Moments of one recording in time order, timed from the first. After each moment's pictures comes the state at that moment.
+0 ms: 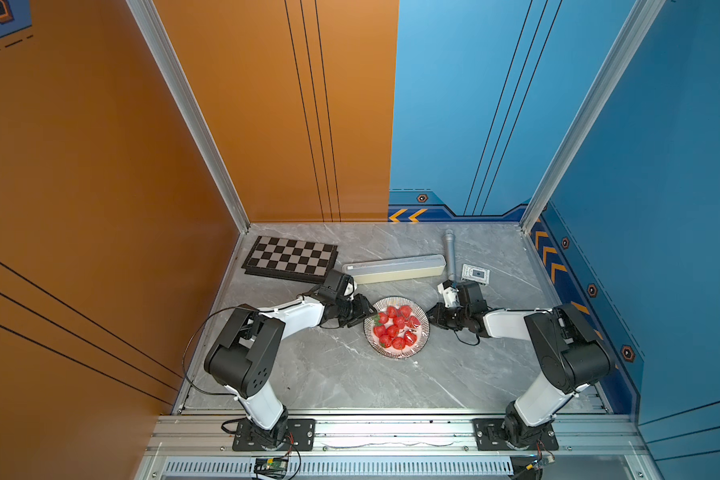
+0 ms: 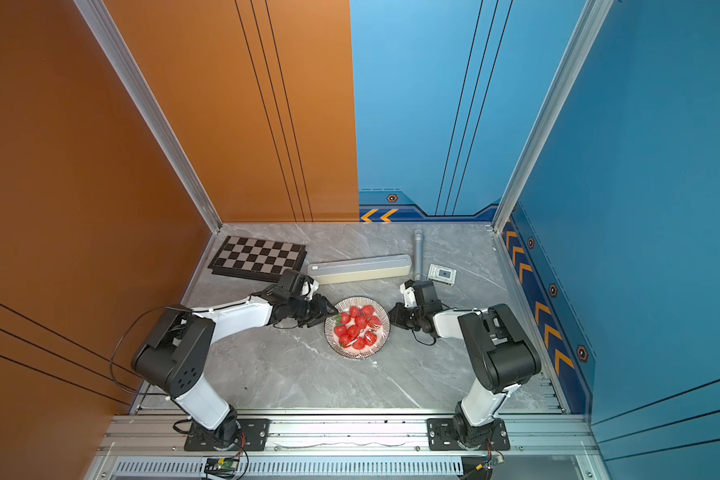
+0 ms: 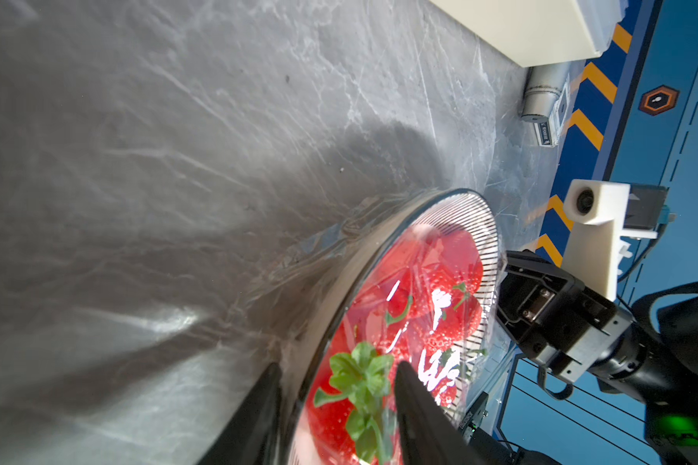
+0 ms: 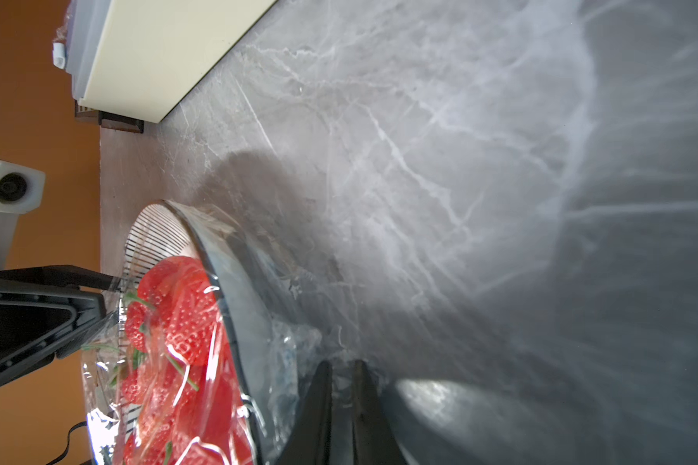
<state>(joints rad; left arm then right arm) -0.44 1.68 0.88 -0.14 0.50 -0.84 0.30 1.67 0.64 0.16 -0.51 0.57</state>
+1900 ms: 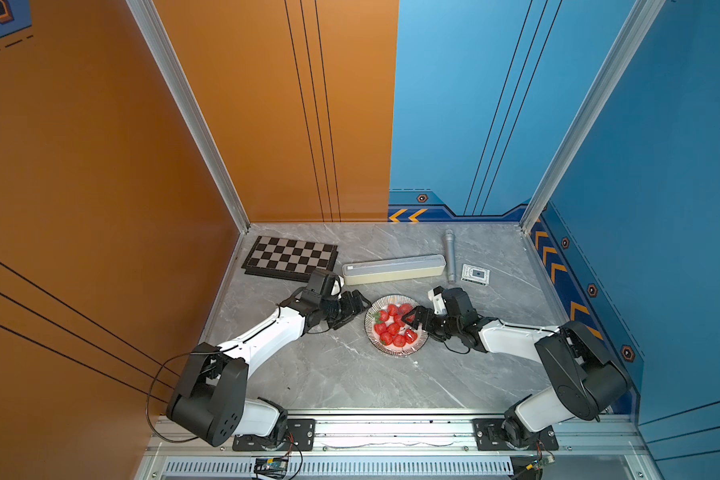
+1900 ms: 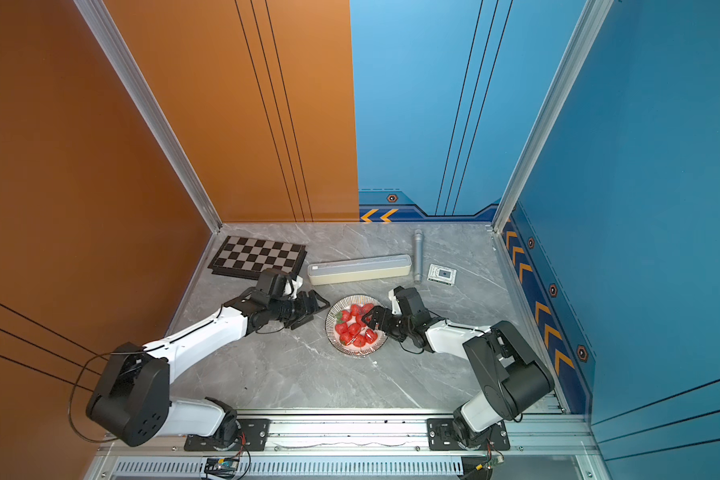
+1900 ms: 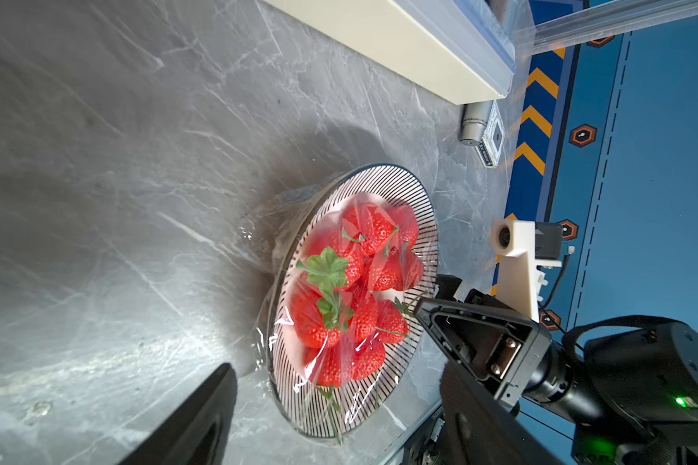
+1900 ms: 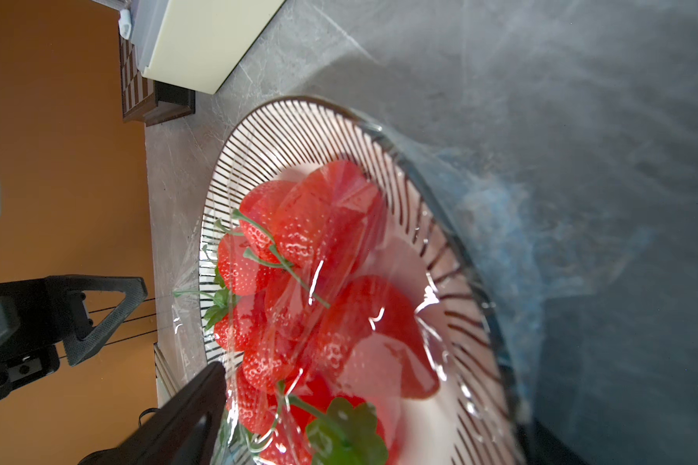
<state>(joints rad) -0.42 1.40 0.81 -0.27 0.45 -0.88 0.49 1.54 0.59 0.18 -0.43 0.84</state>
